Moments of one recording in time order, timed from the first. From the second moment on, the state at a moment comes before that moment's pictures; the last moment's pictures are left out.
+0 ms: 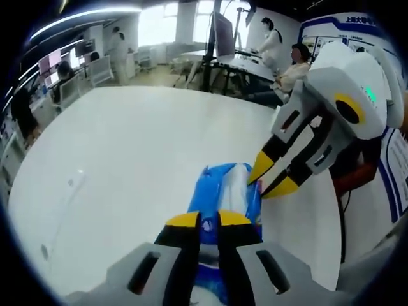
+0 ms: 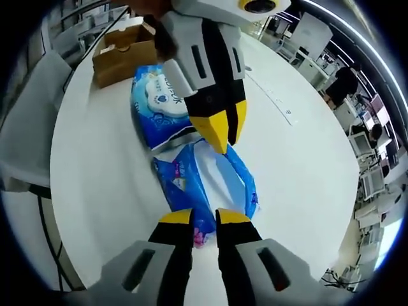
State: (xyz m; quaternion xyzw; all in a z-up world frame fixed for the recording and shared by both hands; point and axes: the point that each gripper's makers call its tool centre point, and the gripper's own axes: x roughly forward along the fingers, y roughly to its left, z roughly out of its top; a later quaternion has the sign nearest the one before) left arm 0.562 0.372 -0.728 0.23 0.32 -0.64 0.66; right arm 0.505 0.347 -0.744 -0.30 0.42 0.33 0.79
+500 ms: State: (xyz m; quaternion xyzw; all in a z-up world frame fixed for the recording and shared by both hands) left arm 0.552 0.405 -0.701 0.25 0.31 -0.64 0.66; right arm 0.500 0.365 -0.717 -0.30 0.41 0.32 0.80
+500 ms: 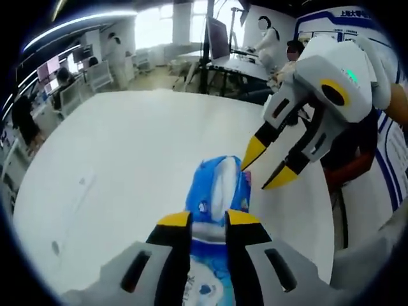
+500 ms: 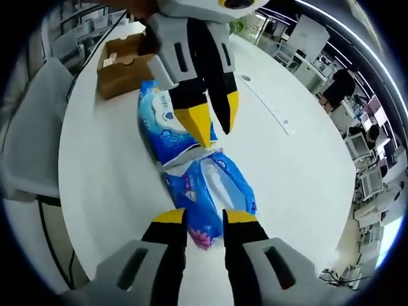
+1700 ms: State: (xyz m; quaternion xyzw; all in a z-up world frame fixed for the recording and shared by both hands) left arm 0.509 0.528 -0.644 0.18 0.30 -0.61 0.71; right arm 0.485 0.452 -0.668 -0.26 0.39 0.36 0.81
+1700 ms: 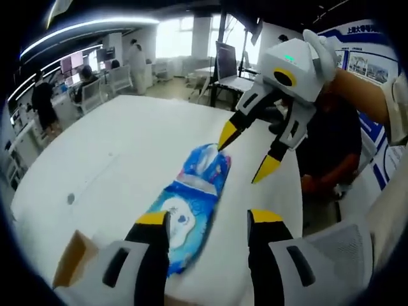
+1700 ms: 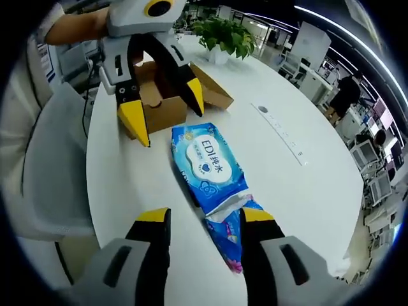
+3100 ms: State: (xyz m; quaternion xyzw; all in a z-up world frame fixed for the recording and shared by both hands) left arm 0.534 0.748 -0.629 0.15 0.31 -0.46 0.82; right arm 0.495 0.591 -0.656 -0.26 0.37 0.51 0.73
